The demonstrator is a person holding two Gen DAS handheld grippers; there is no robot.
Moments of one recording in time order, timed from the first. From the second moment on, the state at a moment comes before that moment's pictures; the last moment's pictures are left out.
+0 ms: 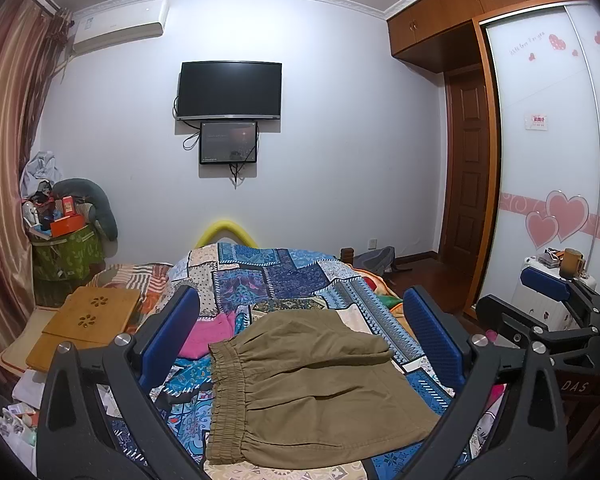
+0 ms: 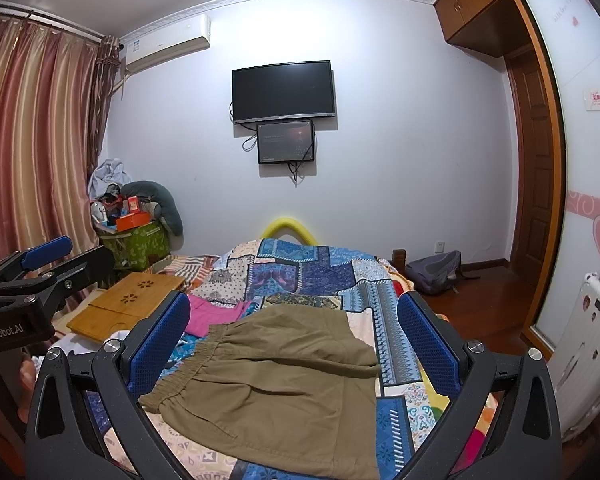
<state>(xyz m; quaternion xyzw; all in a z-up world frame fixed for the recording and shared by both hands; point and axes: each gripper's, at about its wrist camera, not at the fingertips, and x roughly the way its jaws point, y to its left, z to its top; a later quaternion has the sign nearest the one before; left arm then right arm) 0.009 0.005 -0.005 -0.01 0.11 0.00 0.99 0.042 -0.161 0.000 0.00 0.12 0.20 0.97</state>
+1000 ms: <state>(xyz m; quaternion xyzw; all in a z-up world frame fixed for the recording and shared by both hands) 0.008 0.007 -0.002 -0.01 0.11 0.01 0.99 0.043 -0.160 -0.001 0.00 0.12 0.20 0.97</state>
